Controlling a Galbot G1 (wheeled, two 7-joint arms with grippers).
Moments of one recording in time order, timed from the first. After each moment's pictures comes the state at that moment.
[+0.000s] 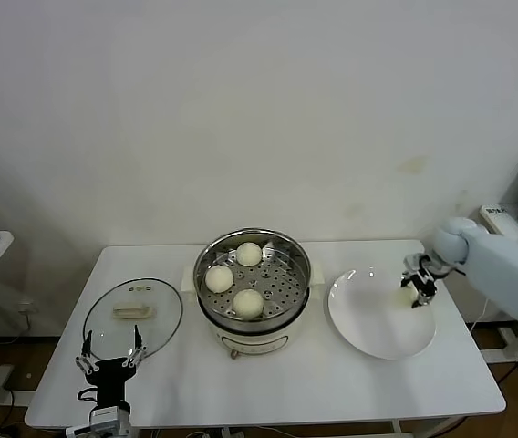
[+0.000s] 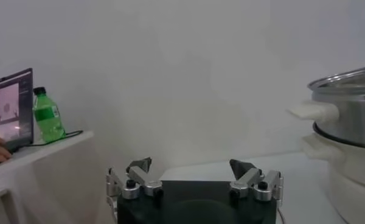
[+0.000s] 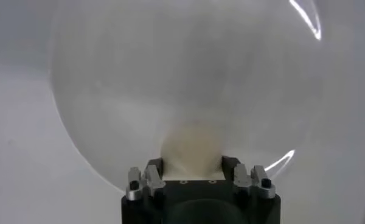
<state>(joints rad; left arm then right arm) 1.60 -1.45 -0.58 -1.94 0.09 -0.07 -0.32 0.26 0.78 -1.09 0.97 -0.07 0.04 -1.06</state>
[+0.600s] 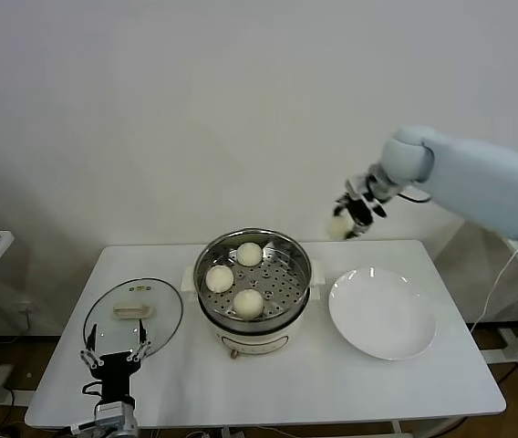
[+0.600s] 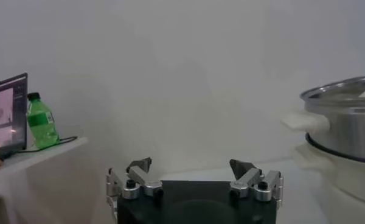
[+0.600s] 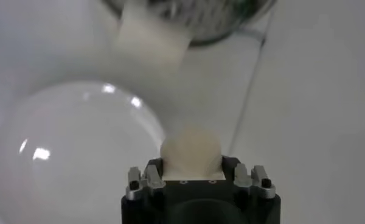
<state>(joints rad) 1.58 -1.46 -0.57 -1.95 0.10 -0.07 -0.33 0.76 0.95 -1.41 1.30 0.35 -0.12 -0.99</state>
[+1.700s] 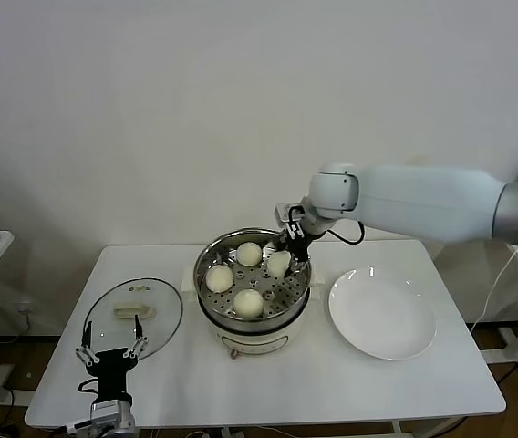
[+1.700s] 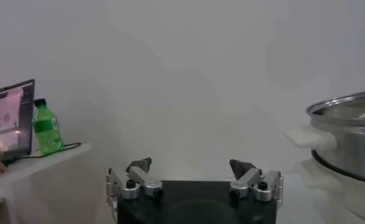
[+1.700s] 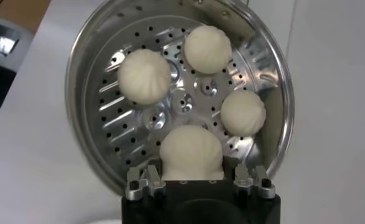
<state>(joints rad) 1.58 -1.46 -0.58 -1.97 0.09 -0.07 -0.33 0.72 1.14 -1.60 1.31 0.72 -0.33 -0.78</state>
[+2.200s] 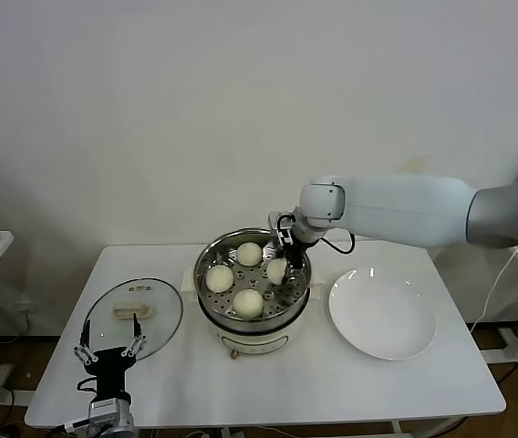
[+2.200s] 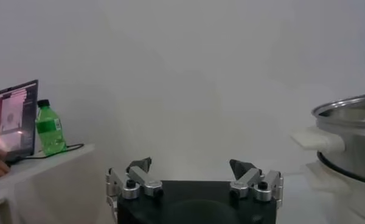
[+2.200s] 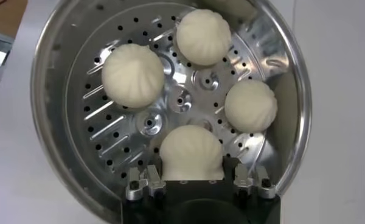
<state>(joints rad) 1.57 -1.46 -0.59 -1.97 0.08 -0.08 -0.33 0.69 1.19 -1.64 1.27 0.77 -0.38 -0.76</state>
